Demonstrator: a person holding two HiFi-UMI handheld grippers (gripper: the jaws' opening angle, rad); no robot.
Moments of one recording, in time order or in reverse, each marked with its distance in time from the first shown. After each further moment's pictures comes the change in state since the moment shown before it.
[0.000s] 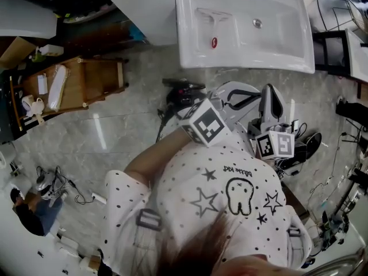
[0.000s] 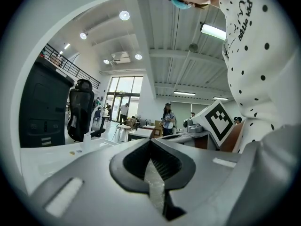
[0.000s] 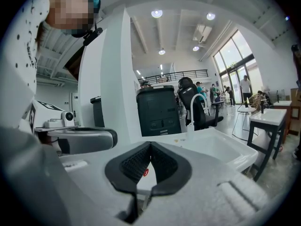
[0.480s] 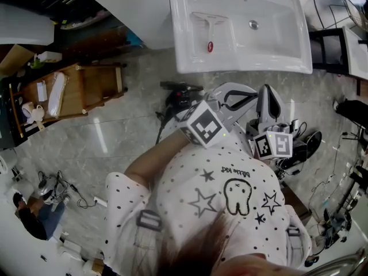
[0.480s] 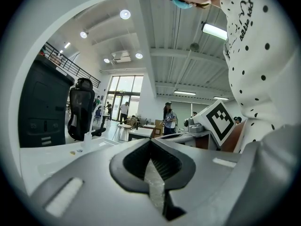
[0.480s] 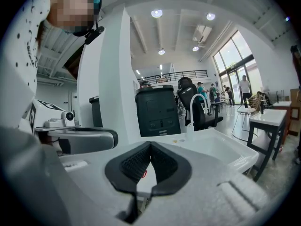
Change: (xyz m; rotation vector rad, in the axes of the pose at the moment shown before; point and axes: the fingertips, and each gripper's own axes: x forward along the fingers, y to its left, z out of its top) left arm 0.006 0.011 -0.001 -0.009 0.011 0.000; right arm 0.009 -0.007 0.002 0.000 0.000 -0.007
